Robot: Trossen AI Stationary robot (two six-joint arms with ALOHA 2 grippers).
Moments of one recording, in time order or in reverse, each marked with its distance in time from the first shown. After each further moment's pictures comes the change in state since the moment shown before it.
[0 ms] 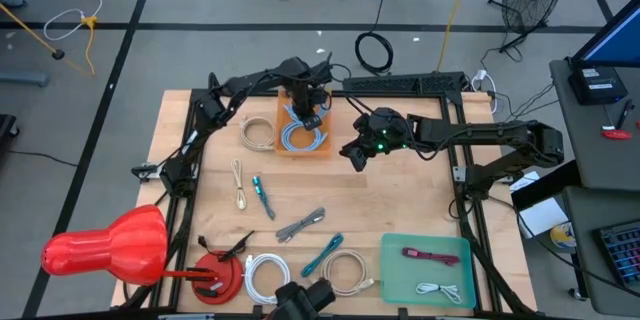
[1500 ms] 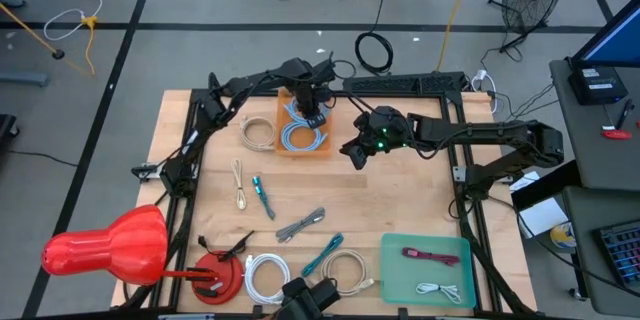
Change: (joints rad) left arm -0.008 0.016 0.007 0.109 -0.019 0.011; right arm -0.009 0.000 0.000 0.004 0.003 0.004
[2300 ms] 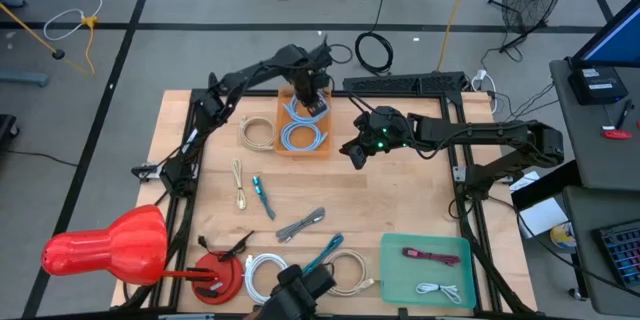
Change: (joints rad) left arm 0.051 0.002 0.154 -0.091 -0.019 -0.023; right arm 0.000 0.000 0.000 0.003 -0.001 0.020
